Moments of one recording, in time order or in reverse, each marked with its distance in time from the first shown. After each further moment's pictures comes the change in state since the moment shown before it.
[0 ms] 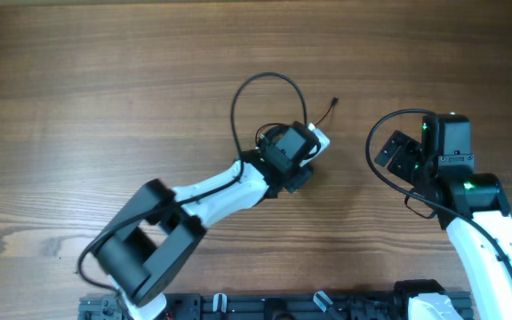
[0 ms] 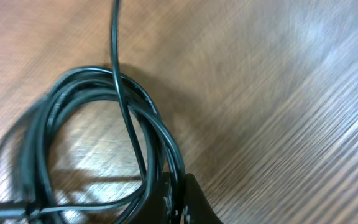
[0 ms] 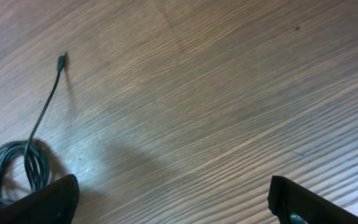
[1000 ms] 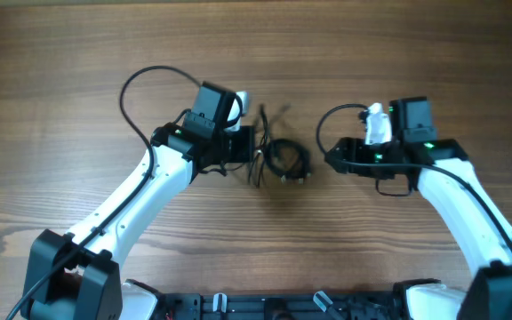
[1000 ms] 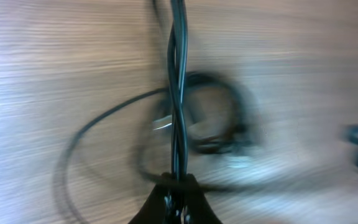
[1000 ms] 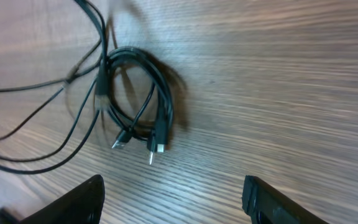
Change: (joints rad) left arm 0.360 -0.306 0.007 -0.411 0.306 -0.529; right arm 0.073 0.358 0.000 0.193 -0.602 -0.335
